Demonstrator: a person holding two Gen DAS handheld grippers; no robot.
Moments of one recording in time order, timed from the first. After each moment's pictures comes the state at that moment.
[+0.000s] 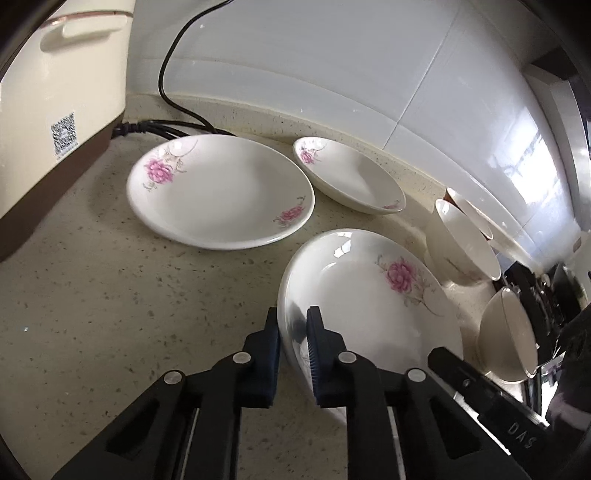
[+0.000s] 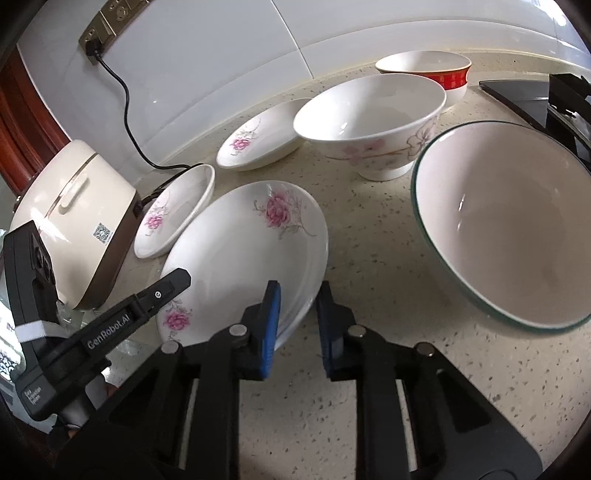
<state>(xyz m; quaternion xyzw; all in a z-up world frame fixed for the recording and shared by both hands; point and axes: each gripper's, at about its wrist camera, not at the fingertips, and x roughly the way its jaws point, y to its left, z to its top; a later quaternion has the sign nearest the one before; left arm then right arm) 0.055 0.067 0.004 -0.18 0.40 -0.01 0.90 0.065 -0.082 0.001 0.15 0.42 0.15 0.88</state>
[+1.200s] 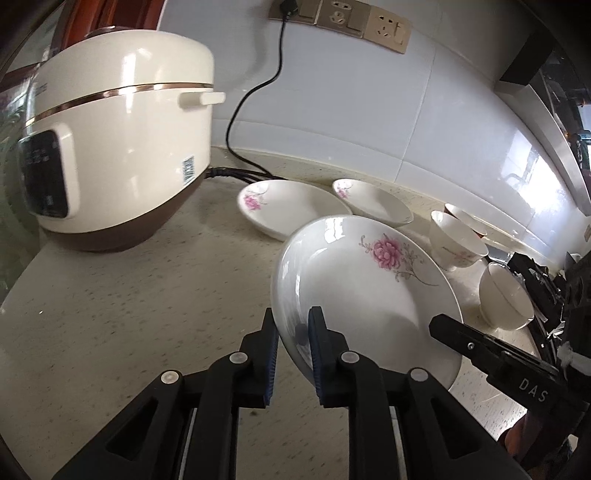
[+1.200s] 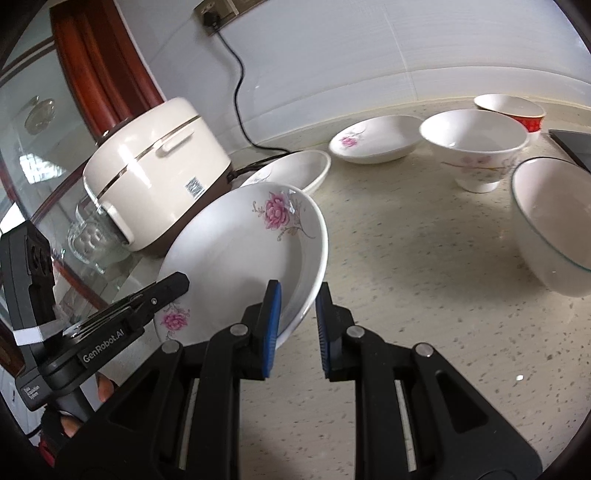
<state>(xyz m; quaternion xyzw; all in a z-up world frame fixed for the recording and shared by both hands) -0.058 0.100 0.035 -0.12 0.33 0.05 0.93 0.009 -0.038 0.018 0.09 0.36 0.29 0.88</state>
